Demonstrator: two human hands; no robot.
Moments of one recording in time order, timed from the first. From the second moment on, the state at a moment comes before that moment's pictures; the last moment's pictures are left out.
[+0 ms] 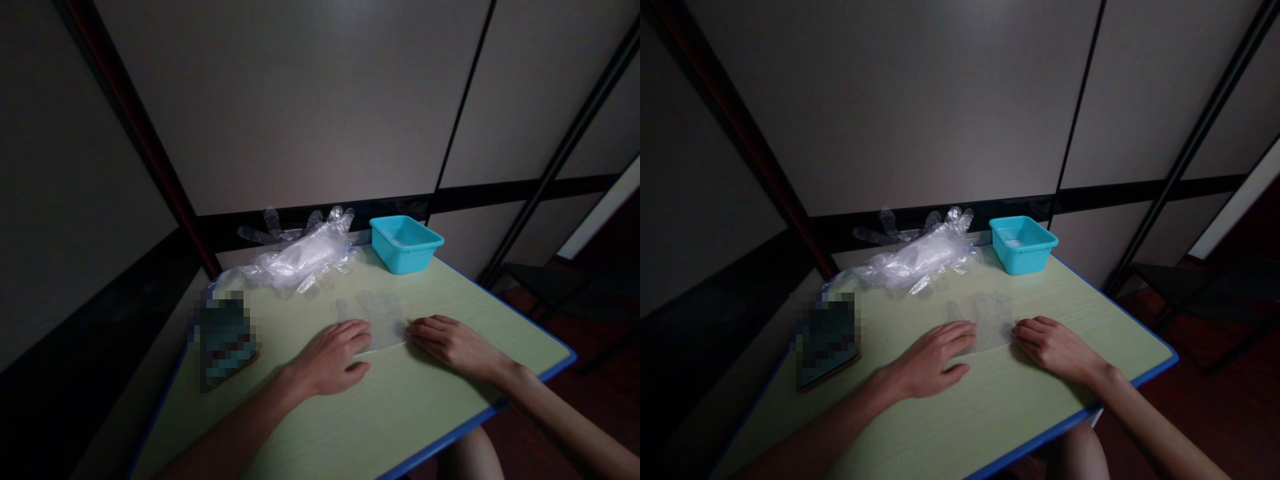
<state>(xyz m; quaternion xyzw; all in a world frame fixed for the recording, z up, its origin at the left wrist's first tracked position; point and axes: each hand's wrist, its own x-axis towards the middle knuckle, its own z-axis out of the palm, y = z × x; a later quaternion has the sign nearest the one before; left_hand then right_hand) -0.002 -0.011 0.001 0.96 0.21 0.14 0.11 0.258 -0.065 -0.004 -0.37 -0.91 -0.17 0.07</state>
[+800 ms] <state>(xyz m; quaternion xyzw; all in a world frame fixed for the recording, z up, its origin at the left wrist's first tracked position) -0.002 -0.006 -0.007 0.94 0.24 0.19 0.14 0.238 -0.063 0.004 -0.48 -0.80 0.14 0.35</state>
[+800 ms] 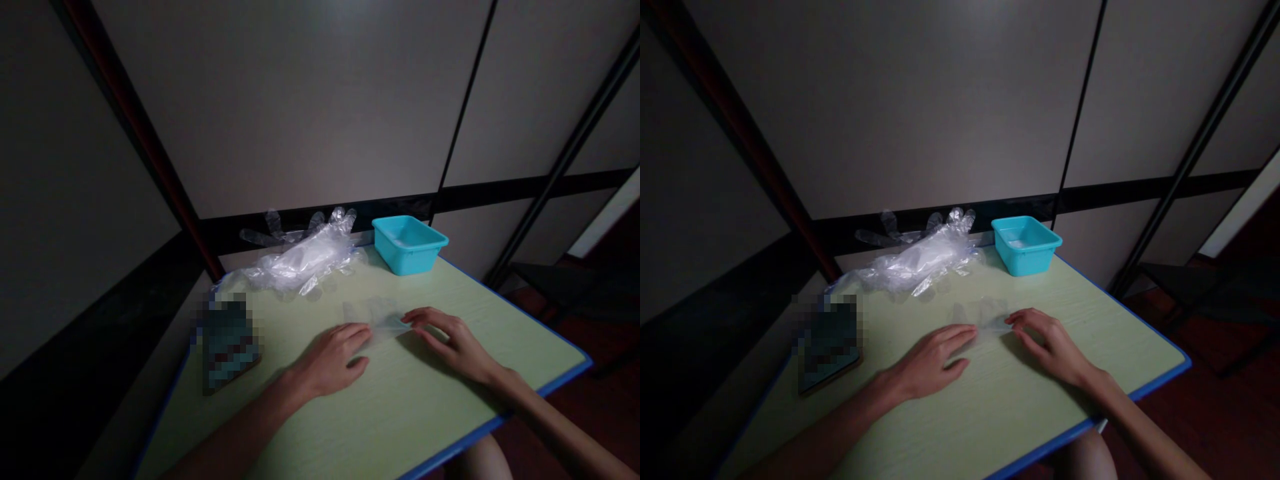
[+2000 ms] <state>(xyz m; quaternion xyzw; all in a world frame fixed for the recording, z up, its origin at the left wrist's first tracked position) 0.007 0.006 0.015 0.57 0.44 0.19 0.67 0.221 -0.032 -0.009 -0.57 -0.41 0.53 0.48</state>
